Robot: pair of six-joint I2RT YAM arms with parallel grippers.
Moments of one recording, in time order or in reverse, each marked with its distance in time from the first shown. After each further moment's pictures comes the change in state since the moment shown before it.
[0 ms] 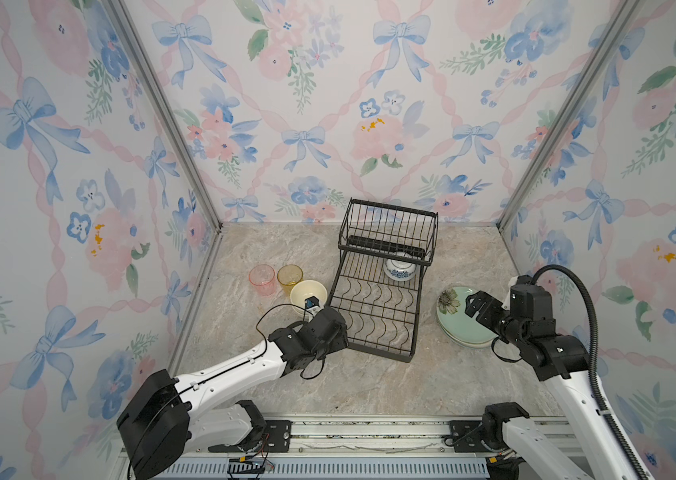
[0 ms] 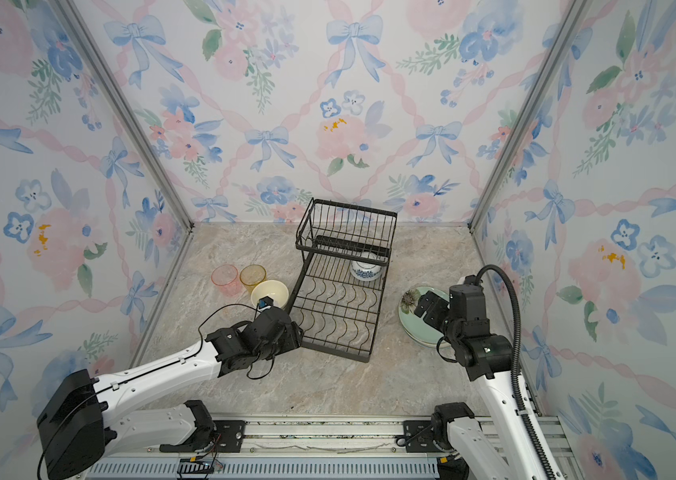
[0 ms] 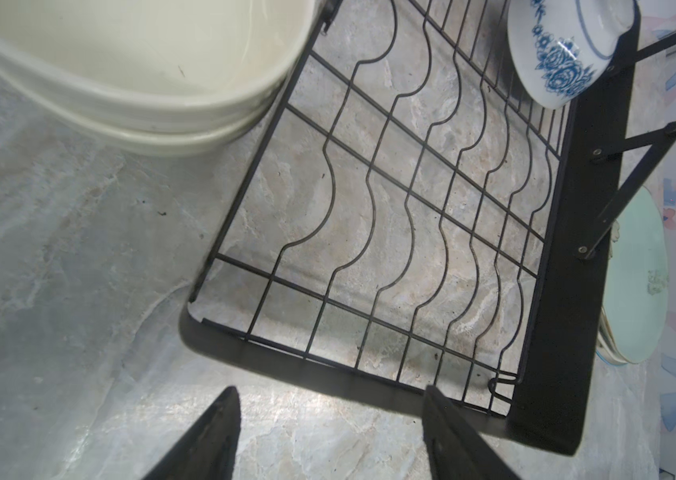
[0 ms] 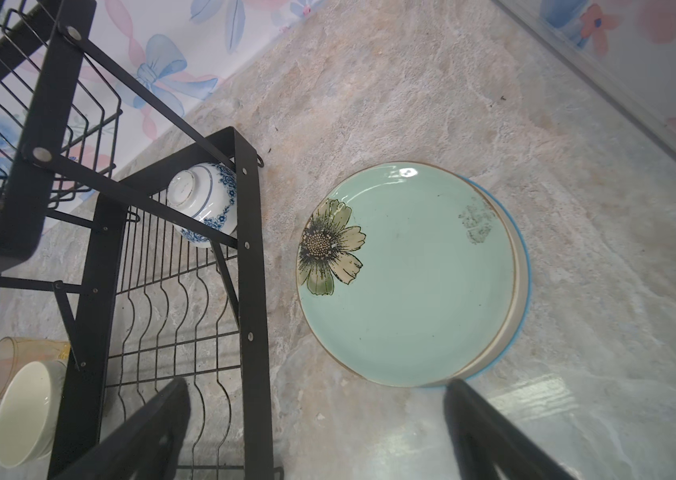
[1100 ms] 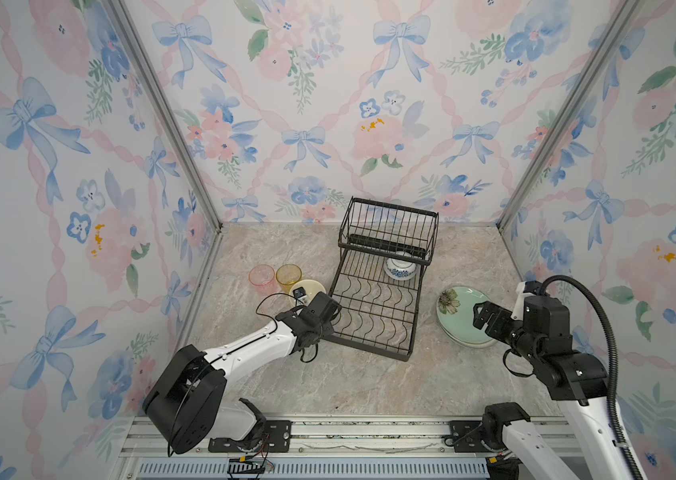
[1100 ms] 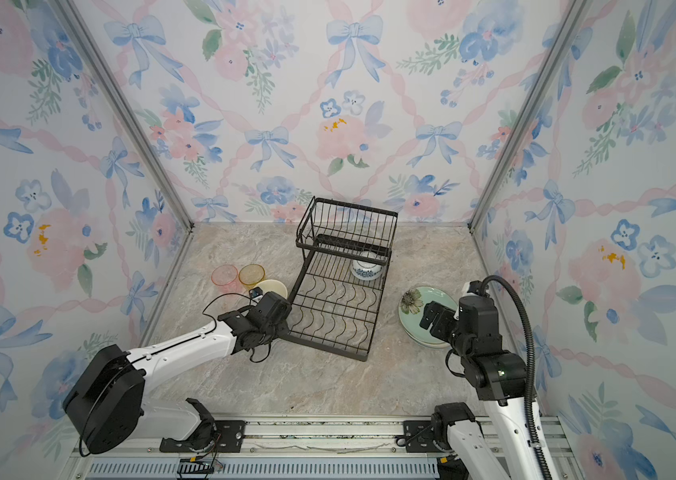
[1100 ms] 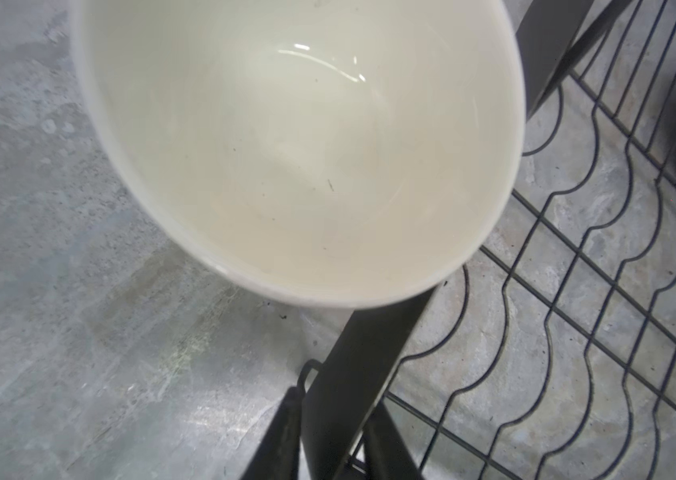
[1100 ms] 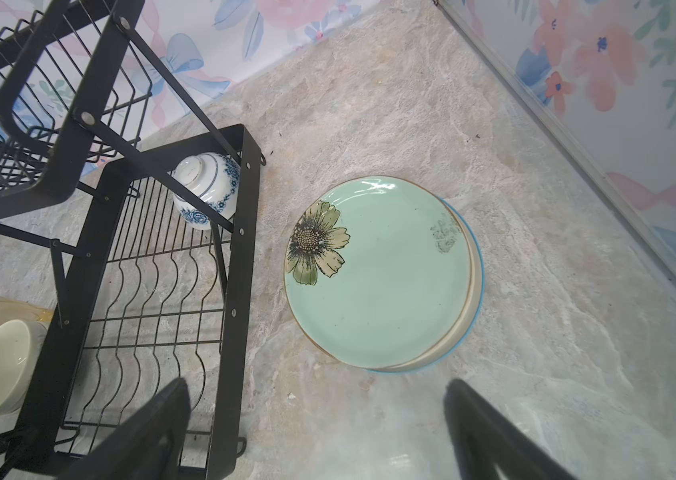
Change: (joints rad) left arm 0.178 0.183 0.063 -0.019 -0.099 0.104; right arm 0.000 -0.096 0.028 -0.093 0.013 -0.112
